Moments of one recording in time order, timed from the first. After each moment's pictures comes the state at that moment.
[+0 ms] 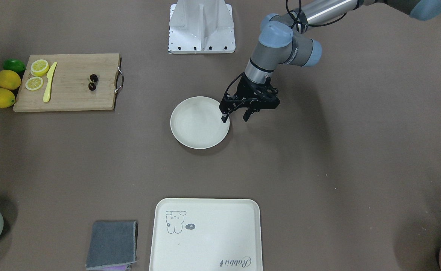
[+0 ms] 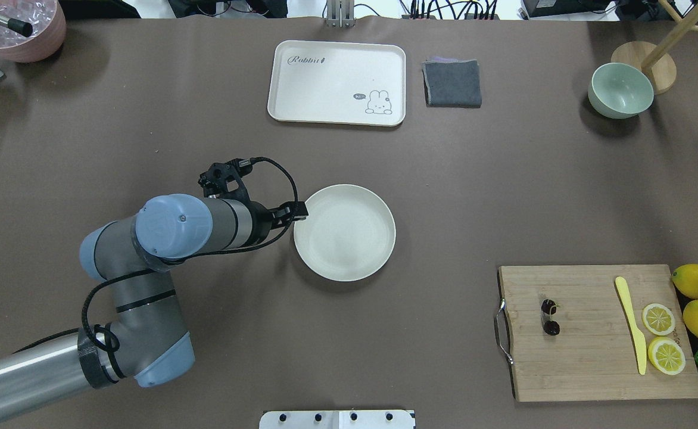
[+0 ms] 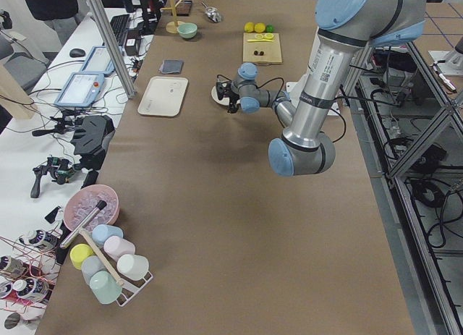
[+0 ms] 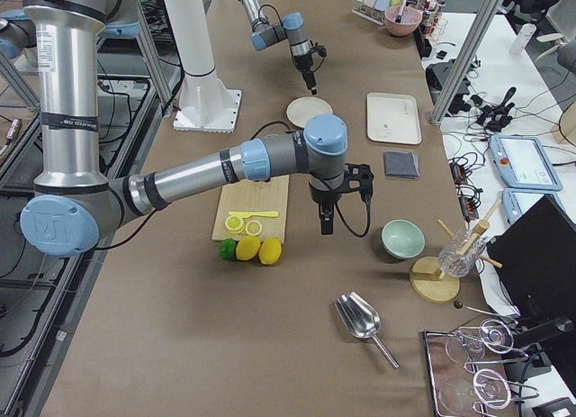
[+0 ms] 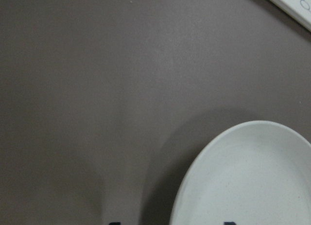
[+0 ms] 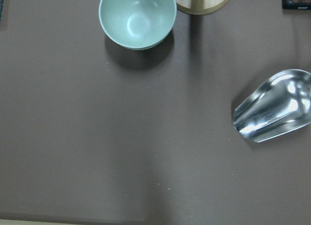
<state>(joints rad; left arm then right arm) -0.47 -2.05 -1.63 -2.17 -1.63 -1.56 1.46 -1.61 1.96 -1.66 2.37 0.24</state>
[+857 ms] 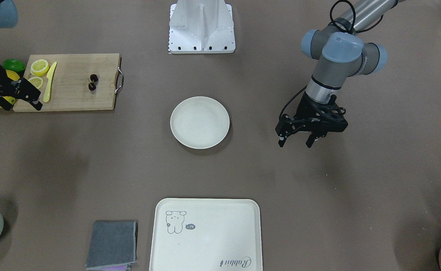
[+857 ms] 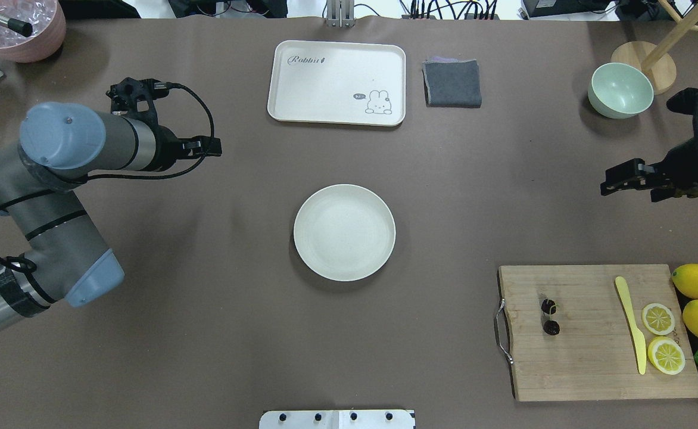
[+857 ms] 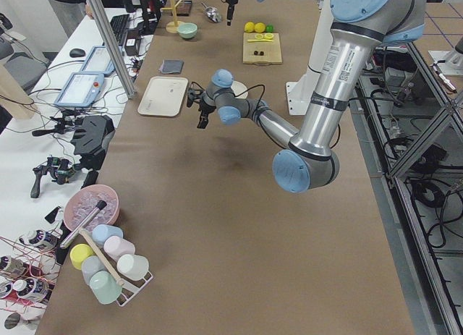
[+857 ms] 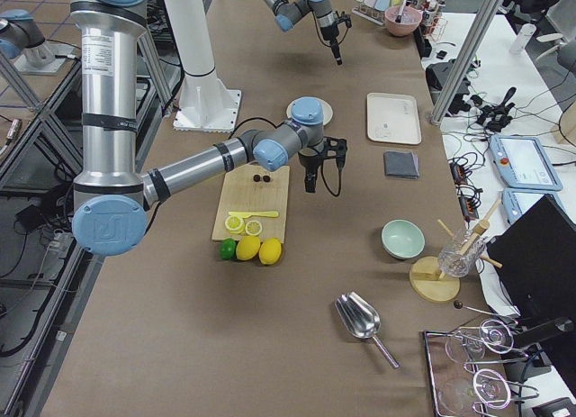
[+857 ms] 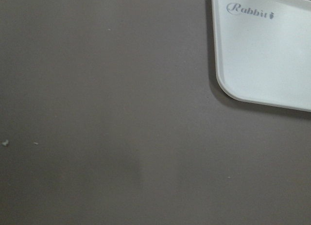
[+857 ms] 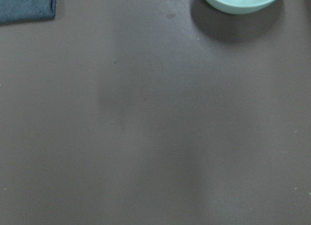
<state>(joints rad) -0.73 -1.94 -1.67 -2.15 -1.75 -1.22 0.96 -1.62 2.00 -1.26 2.16 0.98</state>
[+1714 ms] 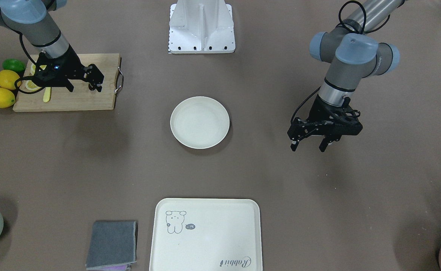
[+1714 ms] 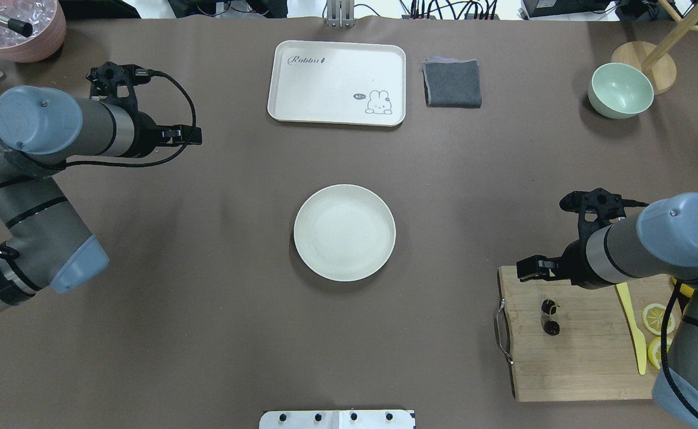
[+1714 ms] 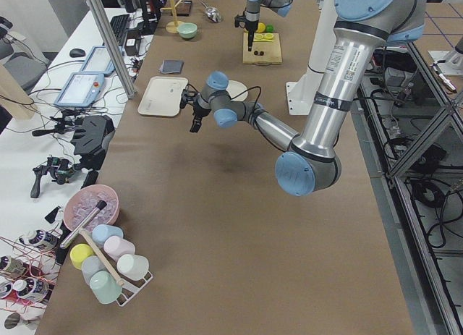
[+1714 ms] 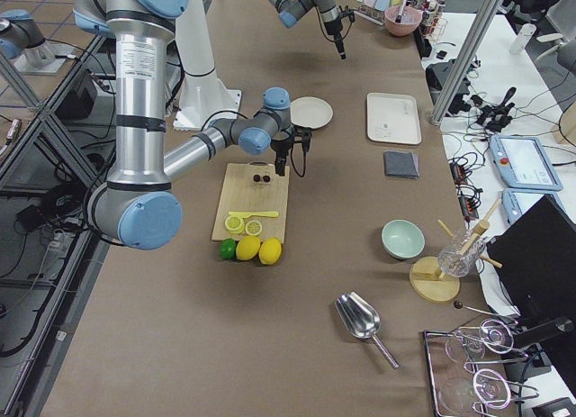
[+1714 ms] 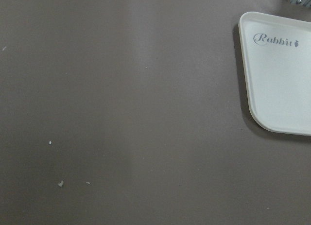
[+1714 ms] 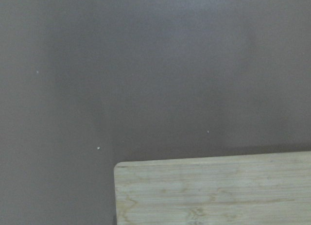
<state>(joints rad) -0.78 -1.92 -1.66 -2.14 -1.76 -1.09 0.54 -1.64 2.07 -1.26 1.92 1.24</state>
